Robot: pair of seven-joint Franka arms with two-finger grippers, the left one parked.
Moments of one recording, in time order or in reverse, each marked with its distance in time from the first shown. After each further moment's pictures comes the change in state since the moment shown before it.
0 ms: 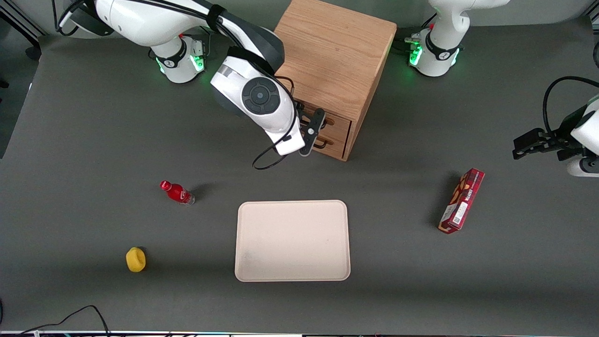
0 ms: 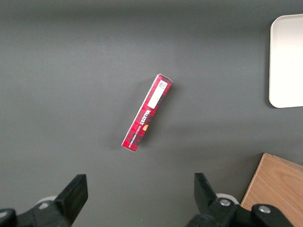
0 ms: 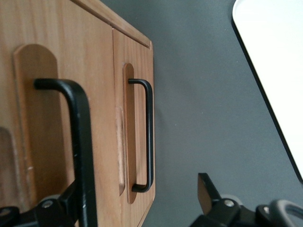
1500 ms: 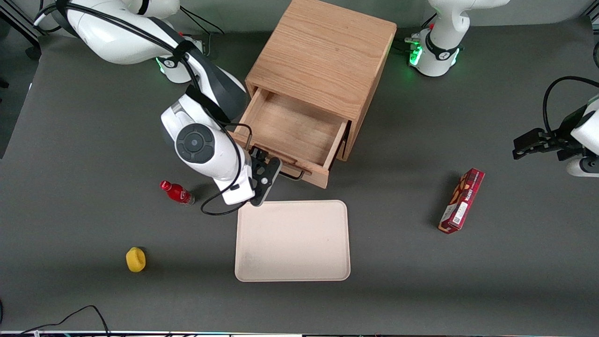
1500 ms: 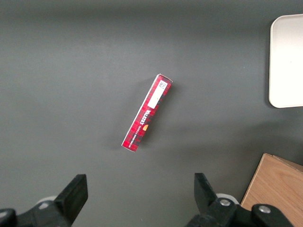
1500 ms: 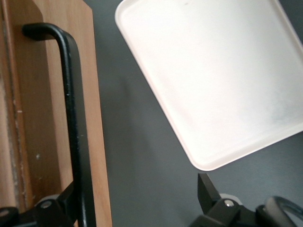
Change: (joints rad) arm -0.033 0.003 -0.232 0.113 -0.002 0.048 -0.191
